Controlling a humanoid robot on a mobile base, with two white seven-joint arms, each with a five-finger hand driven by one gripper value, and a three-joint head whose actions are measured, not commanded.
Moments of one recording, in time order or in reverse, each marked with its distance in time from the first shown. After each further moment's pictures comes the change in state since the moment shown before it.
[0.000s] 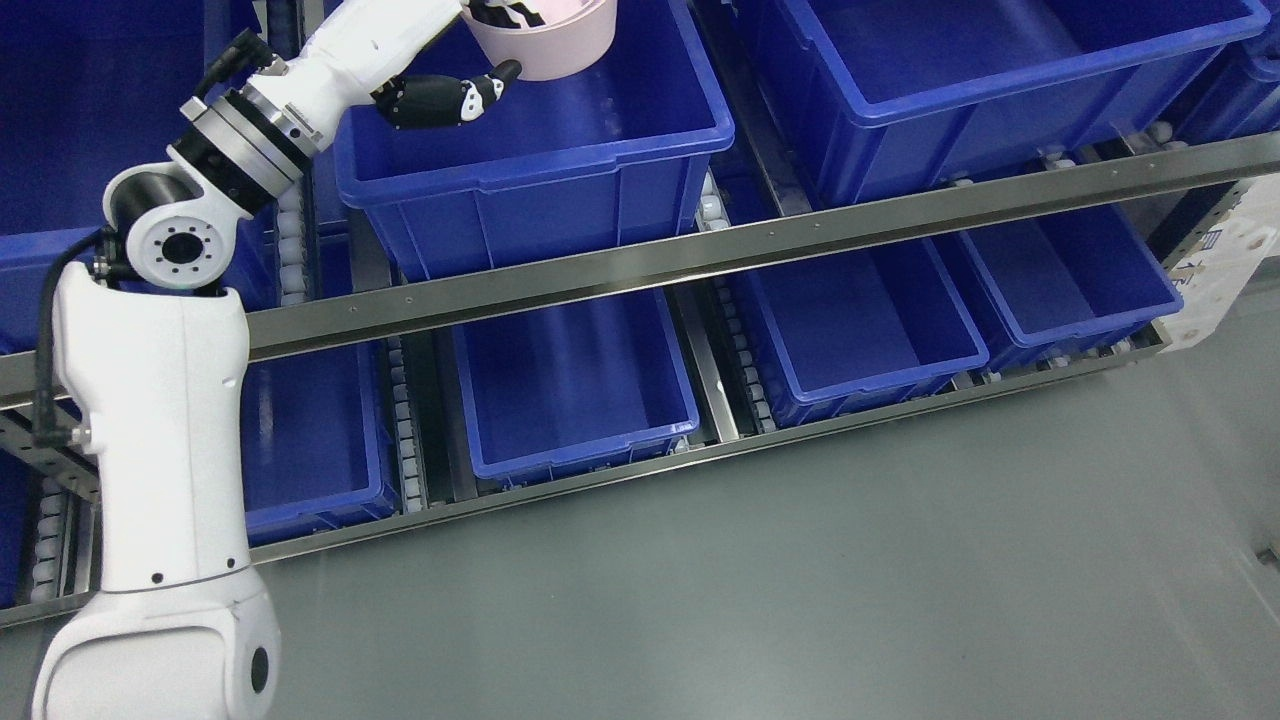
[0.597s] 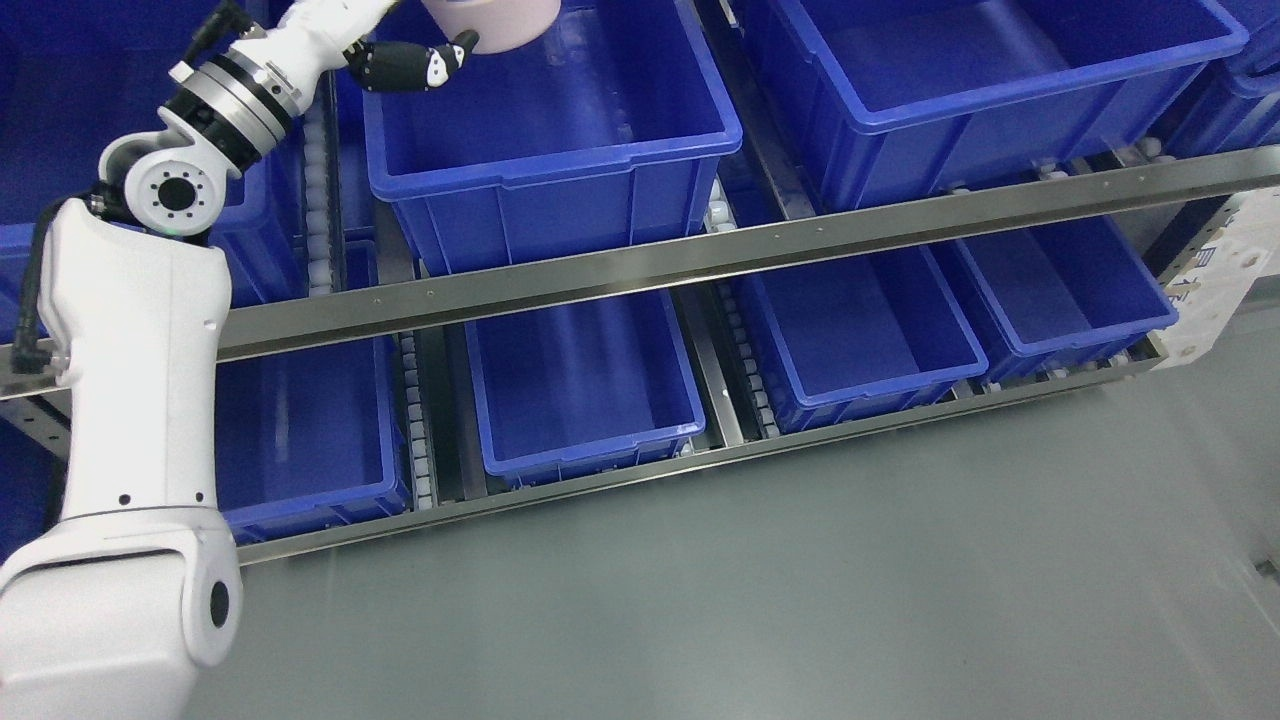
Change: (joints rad) left arm -0.135 0.053 -0.031 0.333 -0.032 0.002 0.100; right arm 0.000 0.000 0.000 0.000 0.000 0.002 -0.002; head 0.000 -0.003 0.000
